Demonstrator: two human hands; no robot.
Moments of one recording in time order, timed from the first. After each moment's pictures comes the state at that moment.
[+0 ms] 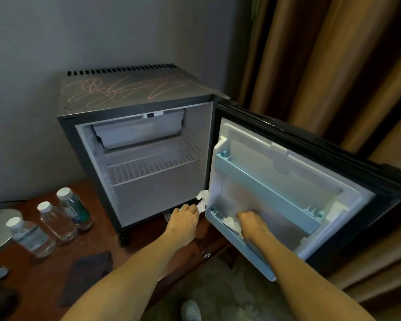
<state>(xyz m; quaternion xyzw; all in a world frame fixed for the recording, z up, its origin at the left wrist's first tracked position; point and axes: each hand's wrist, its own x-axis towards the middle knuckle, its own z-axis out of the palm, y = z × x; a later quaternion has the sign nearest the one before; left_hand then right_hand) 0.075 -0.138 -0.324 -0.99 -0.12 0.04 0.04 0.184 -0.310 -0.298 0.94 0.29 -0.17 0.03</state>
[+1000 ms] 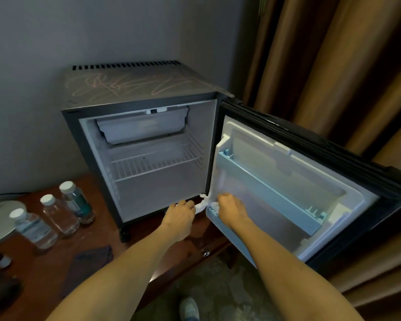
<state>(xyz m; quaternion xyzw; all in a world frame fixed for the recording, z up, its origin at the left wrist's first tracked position) 0.068 -0.128 -0.313 -0.99 -0.10 0.04 0.04 0.176 -0.253 -0.281 0.93 0.35 -0.08 -0.03</state>
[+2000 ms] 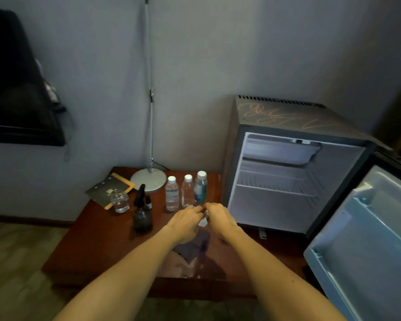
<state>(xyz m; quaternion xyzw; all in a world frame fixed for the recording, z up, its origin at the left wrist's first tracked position) -0.203 -0.034 -0.283 -0.95 -0.31 -0.03 -0.04 -0.077 -0.084 -0.252 0.75 0.64 -0.11 -0.08</state>
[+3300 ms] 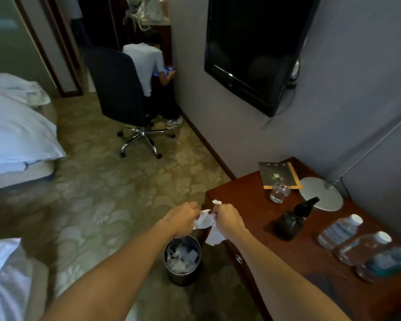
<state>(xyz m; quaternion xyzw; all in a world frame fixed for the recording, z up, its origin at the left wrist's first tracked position) -0.524 -0.145 -0.338 -0.64 -0.75 -0.05 -0.12 -0.388 -0.043 -0.326 0.38 0.91 -0.16 0.05</state>
